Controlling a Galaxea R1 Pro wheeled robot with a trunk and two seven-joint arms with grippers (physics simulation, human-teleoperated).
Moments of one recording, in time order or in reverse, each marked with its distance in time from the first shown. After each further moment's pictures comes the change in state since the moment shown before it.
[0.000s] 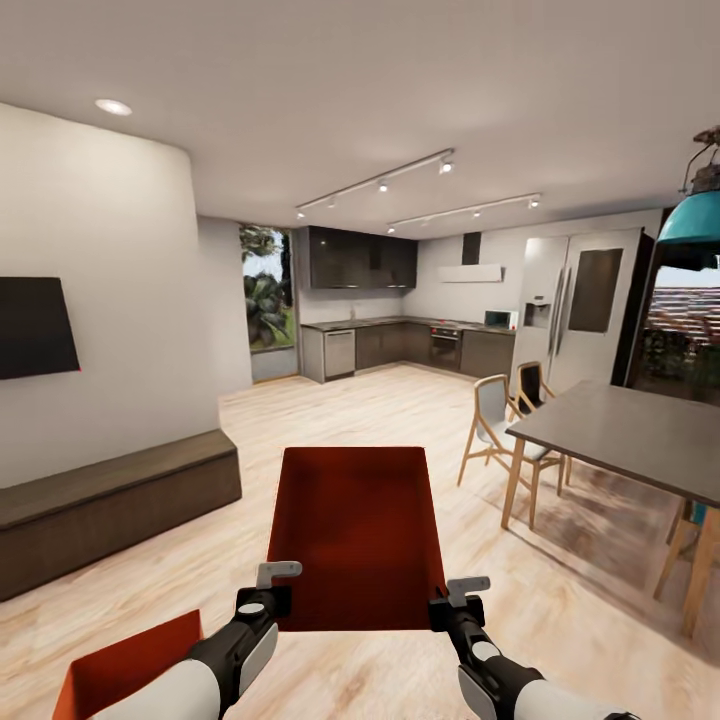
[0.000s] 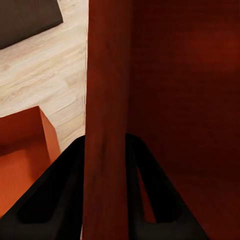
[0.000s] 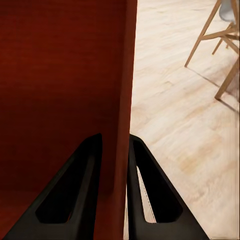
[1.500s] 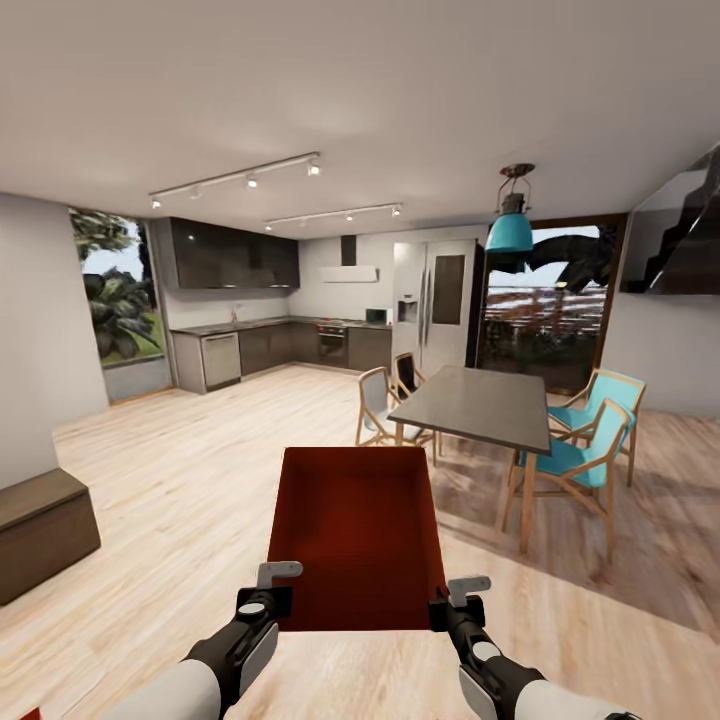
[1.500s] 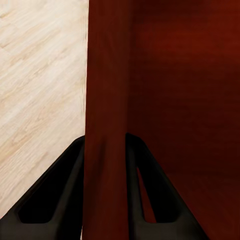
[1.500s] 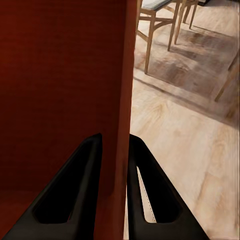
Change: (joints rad) left arm 0.000 -0.002 0.002 0.000 -0.003 0.000 0.001; right arm 0.000 -0.002 0.003 0.001 -0.006 -0.002 0.004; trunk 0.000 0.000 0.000
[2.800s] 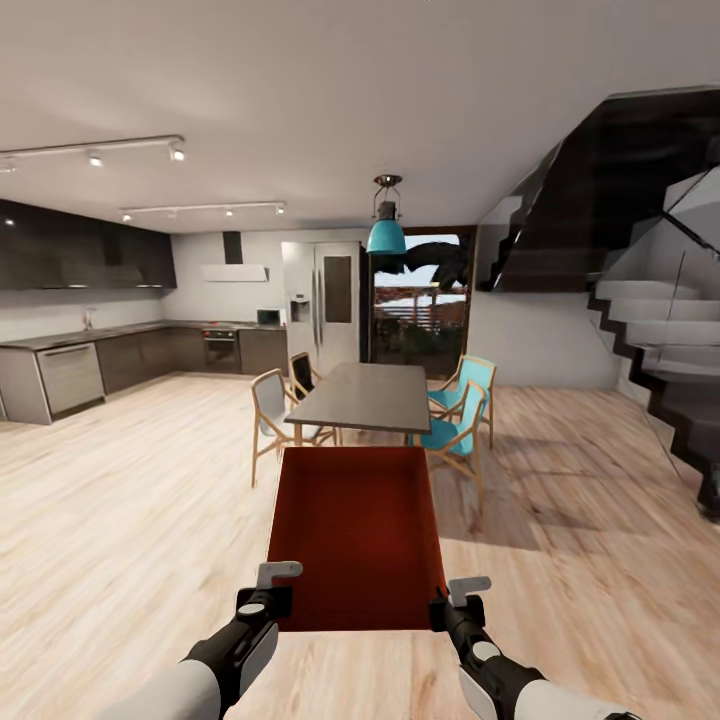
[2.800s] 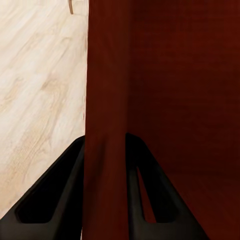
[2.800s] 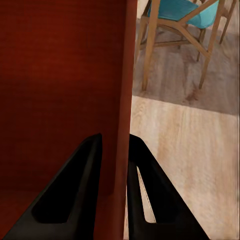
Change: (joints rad) left arm 0.000 0.001 -0.003 0.001 0.006 -0.003 0.000; right arm 0.000 0.000 0.002 -0.001 0.000 0.001 0.000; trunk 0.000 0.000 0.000
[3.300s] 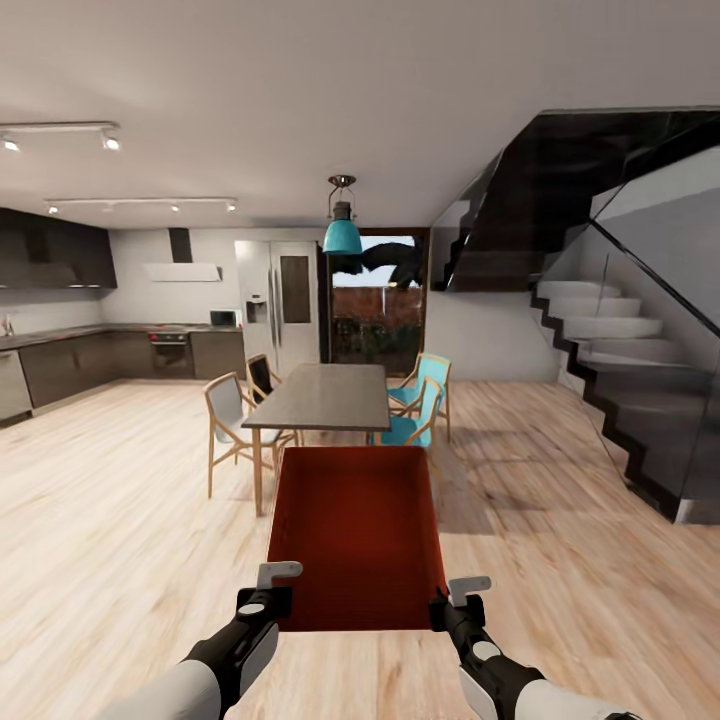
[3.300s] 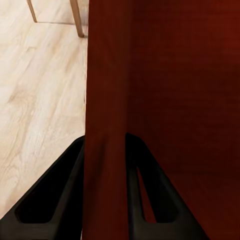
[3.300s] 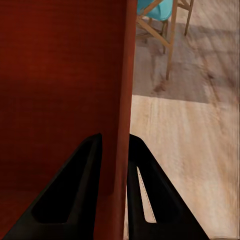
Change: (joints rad) left arm 0.000 -0.001 0.001 0.000 0.000 -0.001 0.001; right arm 0.000 -0.001 -0.003 -0.001 0.004 0.001 0.000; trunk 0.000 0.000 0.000
